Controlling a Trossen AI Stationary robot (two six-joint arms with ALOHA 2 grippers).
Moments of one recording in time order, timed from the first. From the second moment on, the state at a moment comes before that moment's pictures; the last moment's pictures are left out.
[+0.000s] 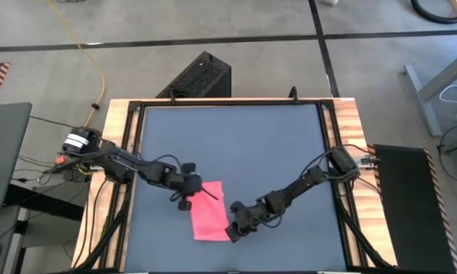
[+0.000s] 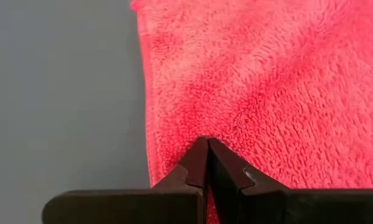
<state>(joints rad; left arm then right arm) -0.22 1.53 0.60 -0.11 -0.14 -0.16 0.42 2.15 1.15 0.12 -0.01 1.34</state>
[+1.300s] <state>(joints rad) -0.71 1.69 0.71 0.39 -0.27 -0.04 0.40 2.15 1.15 0.16 0.00 1.27</state>
